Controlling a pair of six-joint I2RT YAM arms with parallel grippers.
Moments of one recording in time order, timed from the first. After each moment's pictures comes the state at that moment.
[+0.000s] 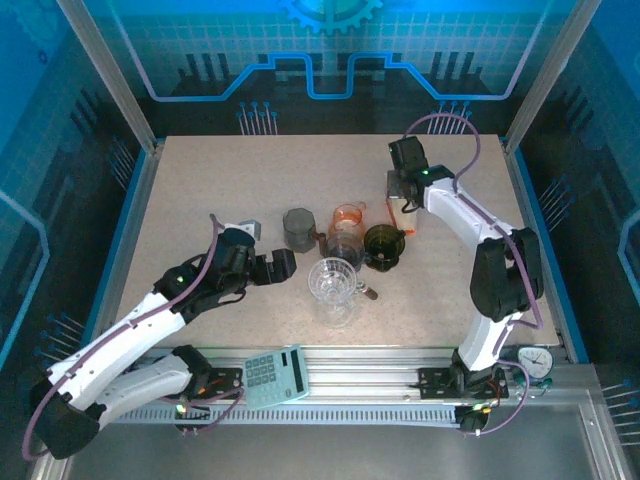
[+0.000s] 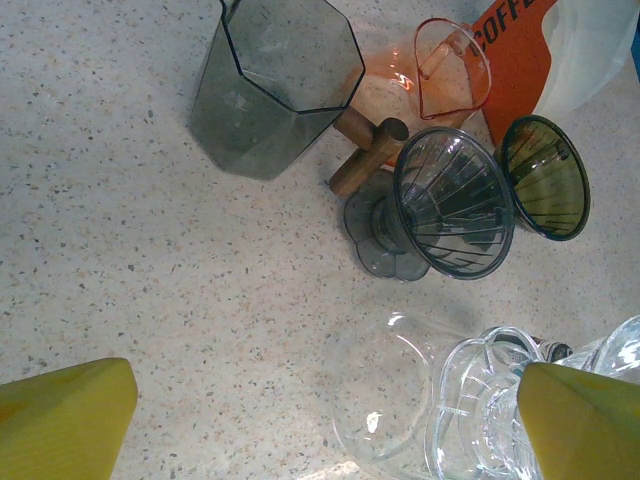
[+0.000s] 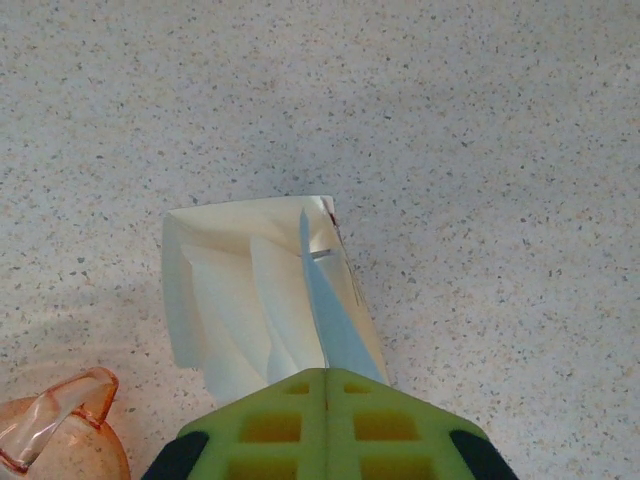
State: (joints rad) left arm -0.64 0.91 0.80 -0.63 -0.07 -0.75; right arm 0.32 1.78 1.46 -0.59 0.34 0.29
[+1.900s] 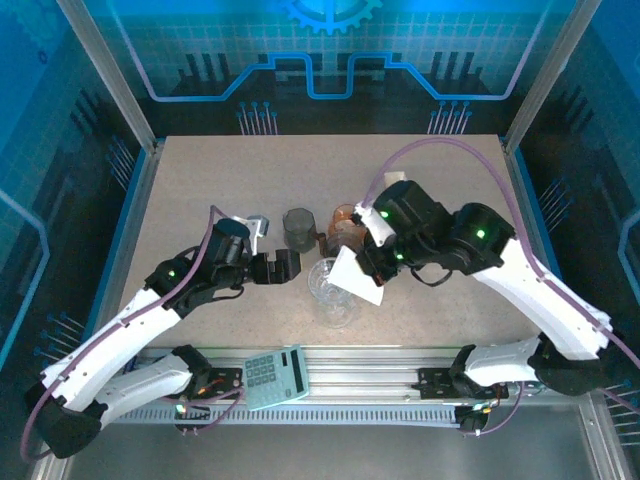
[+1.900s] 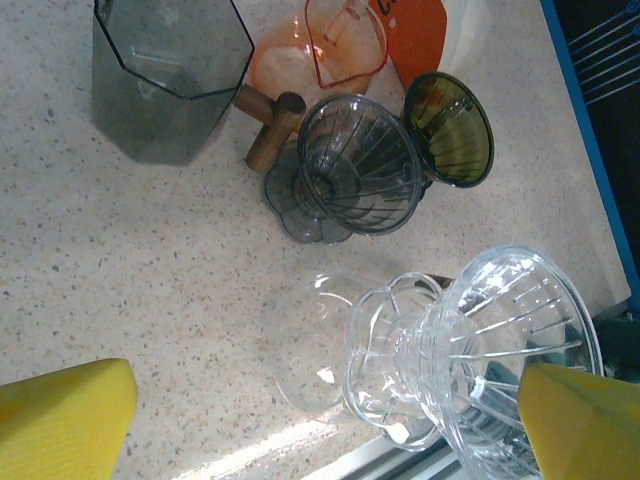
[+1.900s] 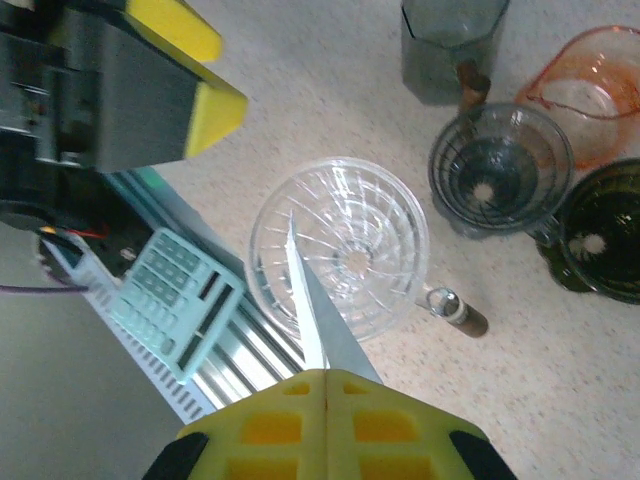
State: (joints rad) left arm -0.62 0.92 0.91 -0.71 0.11 -0.65; right arm 0.92 1.30 1.69 -1.36 -0.06 0.29
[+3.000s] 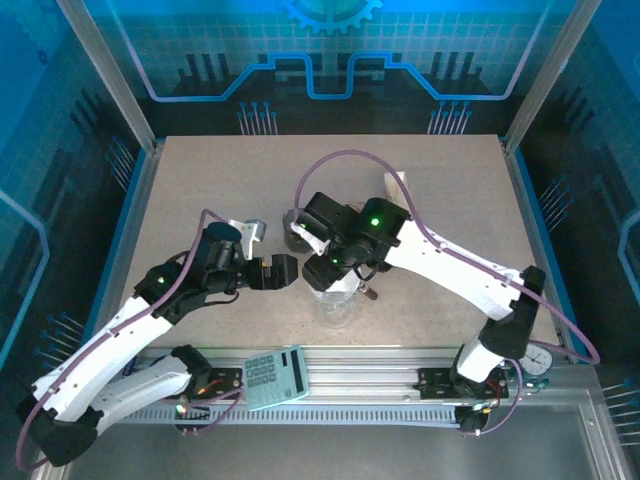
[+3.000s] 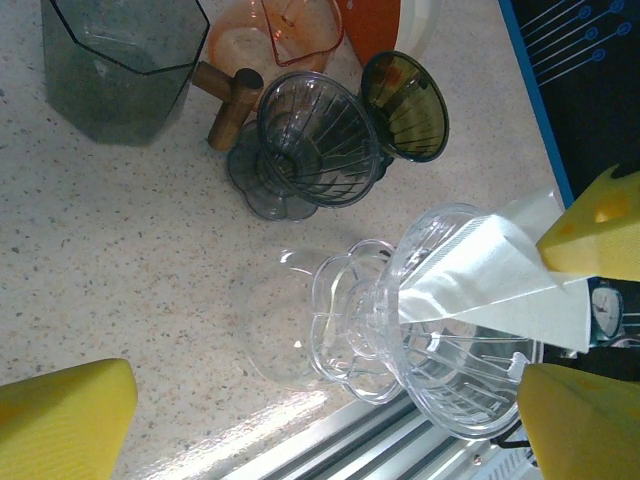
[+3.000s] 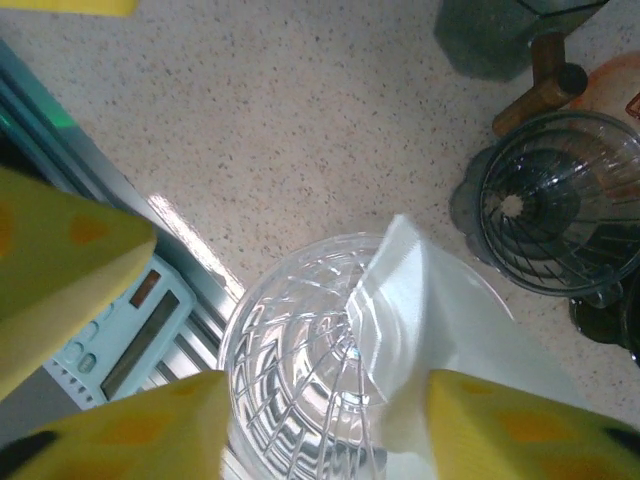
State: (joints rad) left arm -0.62 0.86 0.91 -0.74 0.19 -0.66; right arm 1.03 1.61 1.75 -1.30 0.03 0.23
